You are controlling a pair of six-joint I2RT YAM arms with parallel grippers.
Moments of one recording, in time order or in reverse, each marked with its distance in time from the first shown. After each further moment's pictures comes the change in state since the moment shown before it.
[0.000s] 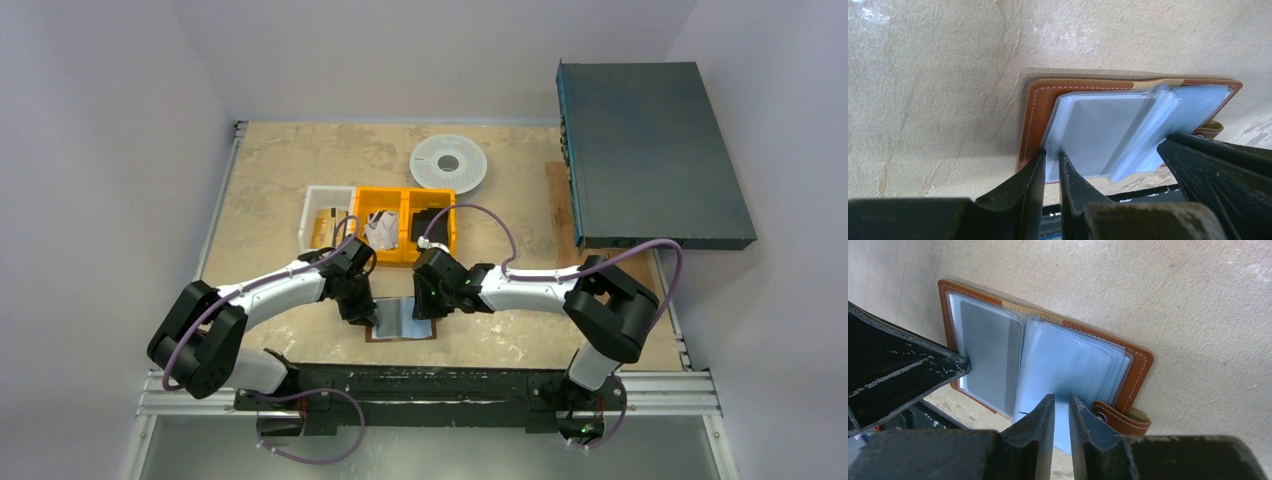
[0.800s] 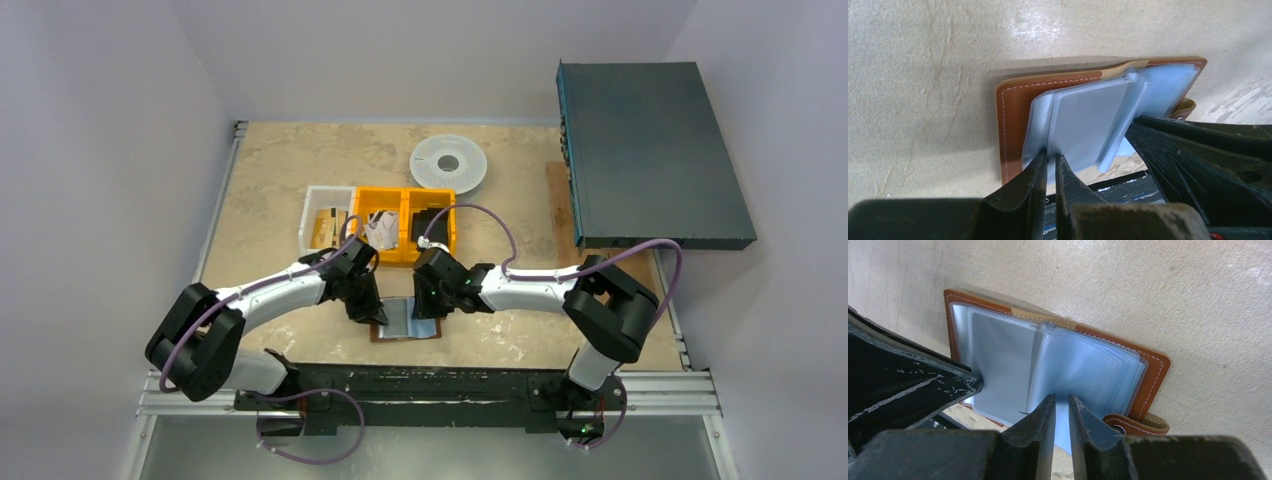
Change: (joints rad) left arm -0.027 -0.004 -0.003 0.078 0.080 -0.037; right arm -0.002 0.003 -0.002 0.010 -0.003 -0.003
